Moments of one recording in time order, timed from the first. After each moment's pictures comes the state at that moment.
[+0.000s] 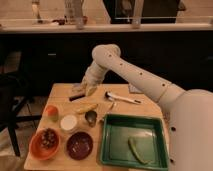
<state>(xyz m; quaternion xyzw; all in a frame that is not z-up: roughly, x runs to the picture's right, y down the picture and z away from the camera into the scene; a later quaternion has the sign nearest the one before) -0.089 0.006 0.761 -0.28 -0.29 -0.13 0.91</state>
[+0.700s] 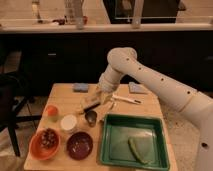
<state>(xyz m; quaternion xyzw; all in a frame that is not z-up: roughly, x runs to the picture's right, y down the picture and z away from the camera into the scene) -0.016 0.051 0.719 -0.31 -0.29 -0.18 0.89</state>
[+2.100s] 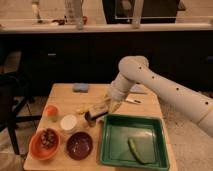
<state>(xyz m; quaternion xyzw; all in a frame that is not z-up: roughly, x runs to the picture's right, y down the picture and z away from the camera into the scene) 0.020 0.085 0.709 -0.32 -0.28 -0.15 0.89</state>
